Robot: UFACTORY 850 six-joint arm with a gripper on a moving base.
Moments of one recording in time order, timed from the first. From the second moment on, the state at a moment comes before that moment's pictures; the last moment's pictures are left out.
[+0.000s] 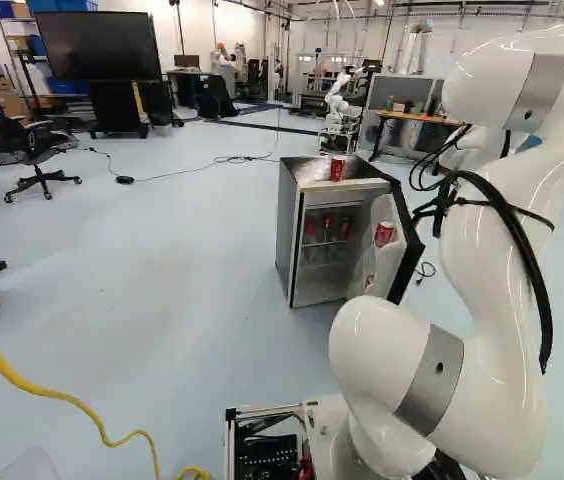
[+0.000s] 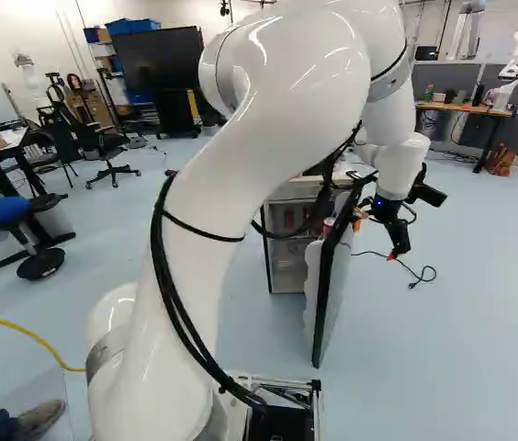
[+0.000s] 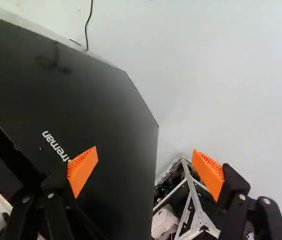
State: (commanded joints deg) arm -46.1 -36.4 -79.1 10.3 -37.2 1.8
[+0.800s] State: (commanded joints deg) arm -42.6 -30.8 -70.4 10.3 -37.2 1.8
